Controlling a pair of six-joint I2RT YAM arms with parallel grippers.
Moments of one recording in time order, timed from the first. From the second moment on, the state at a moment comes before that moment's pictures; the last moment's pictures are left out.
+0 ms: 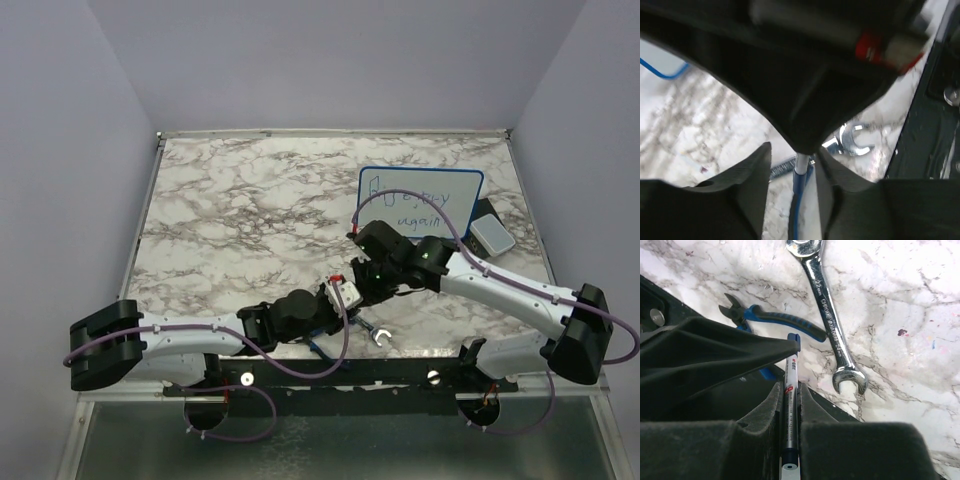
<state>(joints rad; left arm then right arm) -1.27 1.18 0.42 0.42 -0.17 -0.01 0.96 1.32 1.08 -0.81 -0.11 0.52</state>
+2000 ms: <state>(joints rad) -0.19 1.03 0.84 -0.12 -0.15 -0.43 0.39 0.79 0.64 -0.13 0.44 0.38</state>
